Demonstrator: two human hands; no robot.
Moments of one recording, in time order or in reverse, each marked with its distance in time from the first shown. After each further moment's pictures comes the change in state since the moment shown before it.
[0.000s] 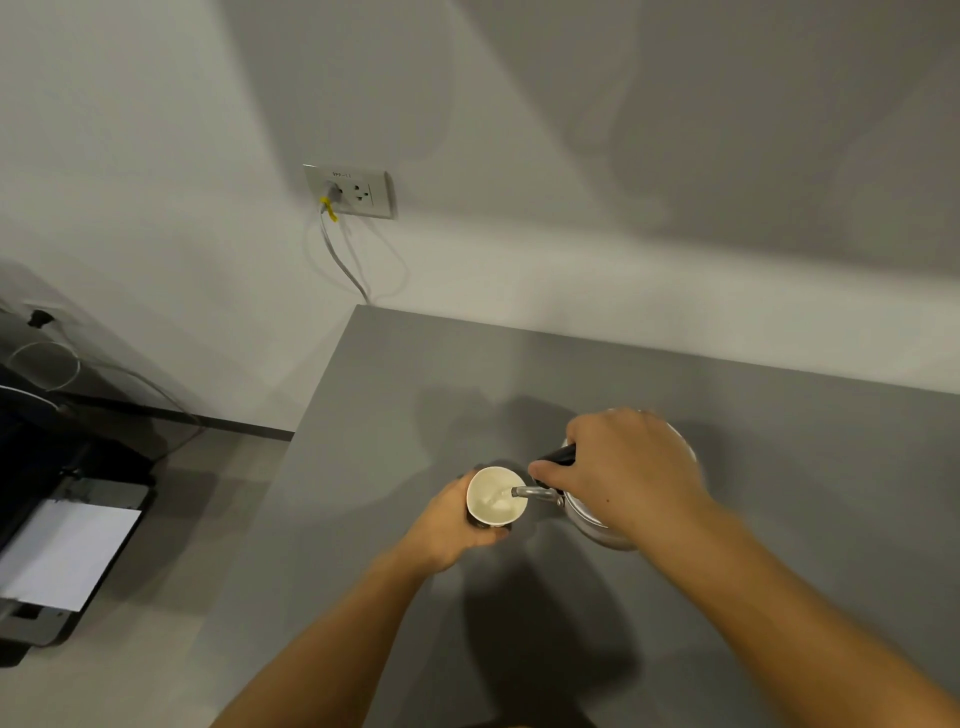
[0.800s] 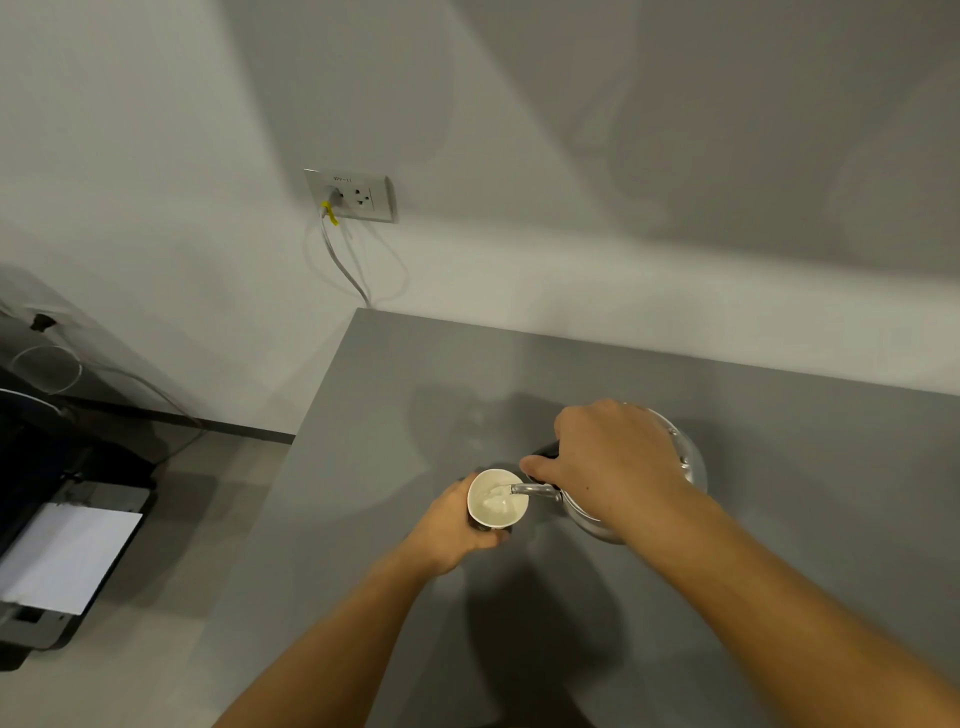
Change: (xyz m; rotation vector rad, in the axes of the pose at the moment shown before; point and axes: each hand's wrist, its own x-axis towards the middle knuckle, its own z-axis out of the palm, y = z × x) left_hand 0.000 -0.002 0.001 0.030 0.000 -0.029; right_hand 0.012 -0.010 0.002 -0.050 -0.007 -0.054
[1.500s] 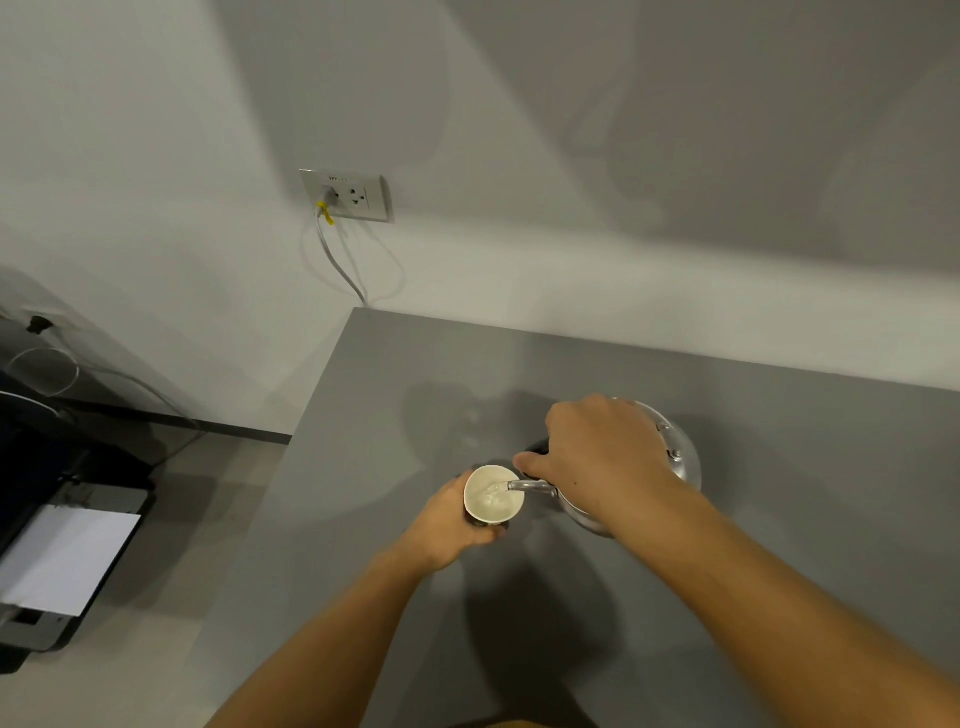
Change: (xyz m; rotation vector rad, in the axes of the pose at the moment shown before) left_hand 0.001 0.000 0.001 -0.007 -0.002 0.024; right_hand -0.002 -0.004 -0.006 0.008 -0.008 -0.010
